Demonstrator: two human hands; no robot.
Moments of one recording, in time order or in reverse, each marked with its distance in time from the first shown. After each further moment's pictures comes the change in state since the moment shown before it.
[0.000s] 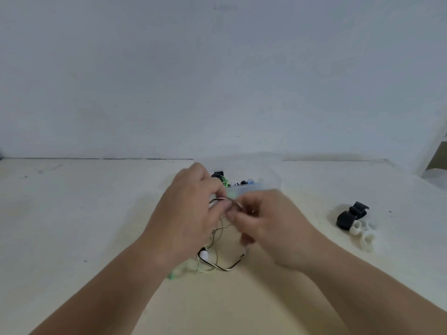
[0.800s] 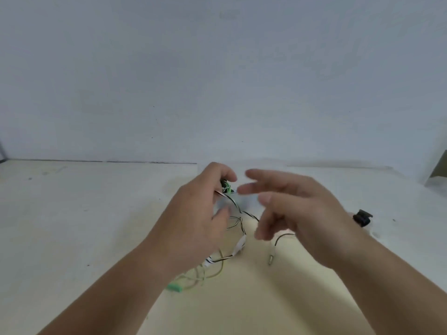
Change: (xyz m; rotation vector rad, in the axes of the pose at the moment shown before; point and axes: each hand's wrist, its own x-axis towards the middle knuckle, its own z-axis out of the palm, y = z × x) left_hand -0.004 0.009 -0.009 -0.328 -0.008 -0.057; right_hand -0.008 -0.014 -0.032 0.502 0.028 0.049
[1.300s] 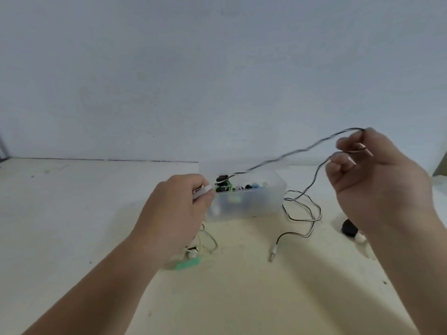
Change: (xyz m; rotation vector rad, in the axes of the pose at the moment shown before) left_hand 0.008 -0.023 -0.013 0.166 0.063 -0.178; right_hand 0.010 -0.012 -0.055 0.743 0.536 -0.207
